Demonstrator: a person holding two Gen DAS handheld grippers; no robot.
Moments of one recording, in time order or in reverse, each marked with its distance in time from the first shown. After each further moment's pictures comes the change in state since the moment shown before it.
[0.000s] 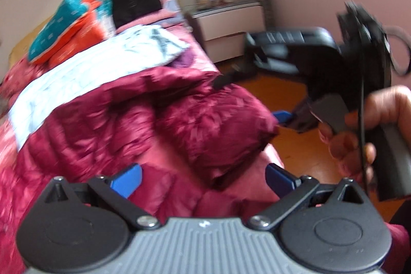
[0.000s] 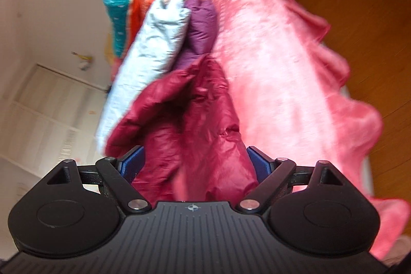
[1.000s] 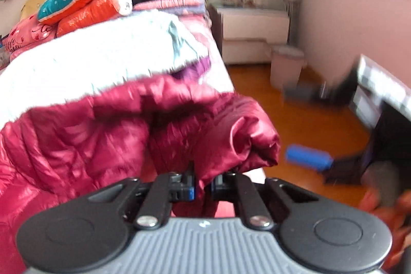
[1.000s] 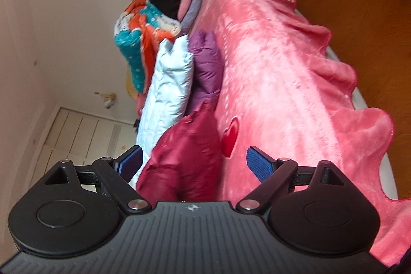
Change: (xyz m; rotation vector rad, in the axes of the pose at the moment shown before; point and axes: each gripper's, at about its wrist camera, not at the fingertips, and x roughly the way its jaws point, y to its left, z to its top) left arm 0.034 0.029 0.062 -0.281 0.032 -0.017; right arm -0.033 -0.023 0.019 0.134 -0.135 0.045
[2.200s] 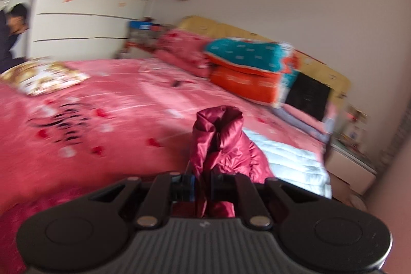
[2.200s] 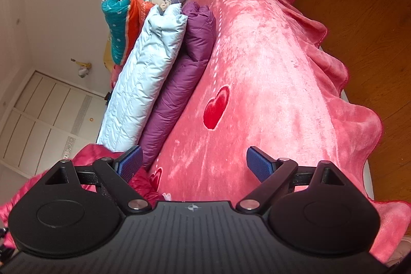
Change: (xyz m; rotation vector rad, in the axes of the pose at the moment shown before) left arm -0.259 0.243 -0.010 -0.641 -0.299 0.389; right arm 0.040 0.016 -0.025 -0.171 0.083 -0.138
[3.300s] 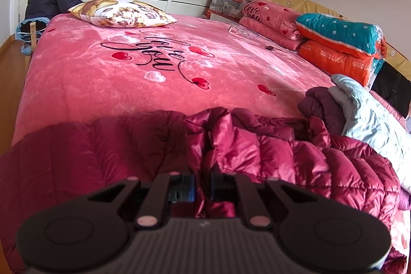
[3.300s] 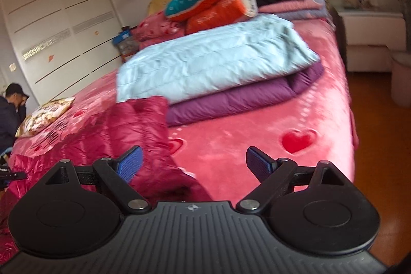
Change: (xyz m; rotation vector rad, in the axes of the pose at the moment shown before) left arm 0.095 0.142 -0.113 -0.143 0.085 0.290; right arm 0.049 0.161 -0.088 -0.822 0.014 -0.132
